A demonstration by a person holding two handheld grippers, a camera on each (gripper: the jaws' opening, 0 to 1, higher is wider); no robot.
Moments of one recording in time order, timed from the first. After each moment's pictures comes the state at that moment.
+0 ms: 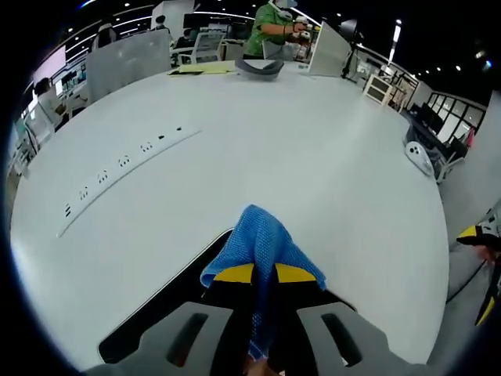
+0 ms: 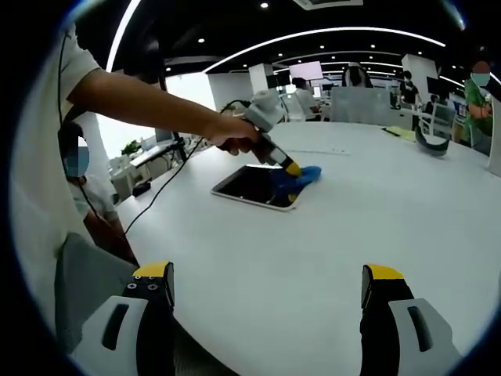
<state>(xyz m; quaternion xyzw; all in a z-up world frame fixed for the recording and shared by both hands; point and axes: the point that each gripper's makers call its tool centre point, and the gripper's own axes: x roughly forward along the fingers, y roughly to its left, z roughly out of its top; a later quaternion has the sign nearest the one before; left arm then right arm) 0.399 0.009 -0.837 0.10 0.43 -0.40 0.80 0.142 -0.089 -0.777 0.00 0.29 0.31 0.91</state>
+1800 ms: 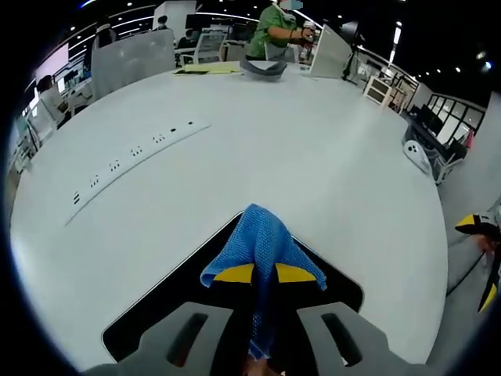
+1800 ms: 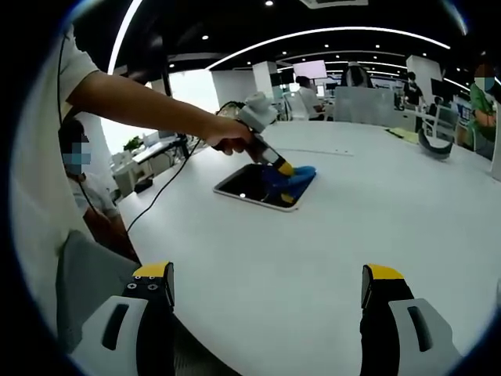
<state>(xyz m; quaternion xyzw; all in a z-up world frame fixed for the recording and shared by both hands) 0.394 0.033 -0.837 0.10 0.43 -0.40 0.80 0.141 -0.086 -0.773 -0.02 0.29 0.31 0.90</state>
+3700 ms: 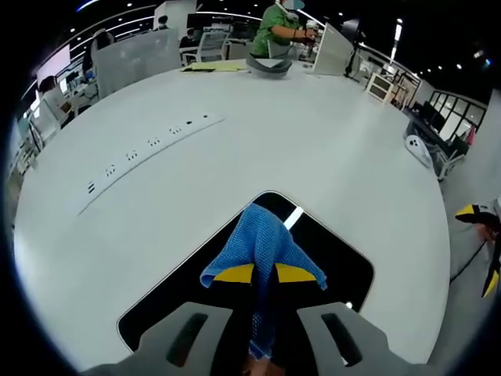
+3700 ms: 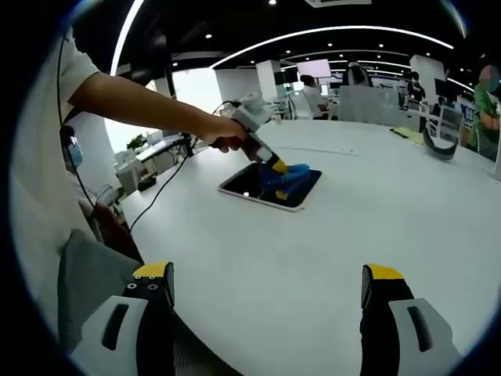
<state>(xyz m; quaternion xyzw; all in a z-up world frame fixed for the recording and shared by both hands) 0.392 0.064 -0.837 0.11 0.43 -0.39 0.80 0.140 -0.079 -0.773 -0.02 0.29 0.33 0.90</state>
